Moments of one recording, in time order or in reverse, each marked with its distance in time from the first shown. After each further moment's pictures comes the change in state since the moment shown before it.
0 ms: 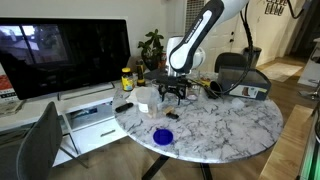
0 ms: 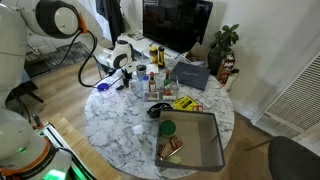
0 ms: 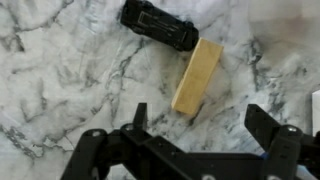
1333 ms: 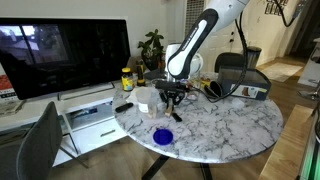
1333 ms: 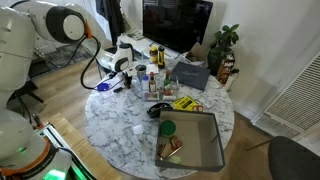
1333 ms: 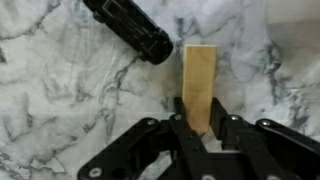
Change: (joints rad) arm 0.001 0.076 0.002 0.052 0.020 -0.001 0.000
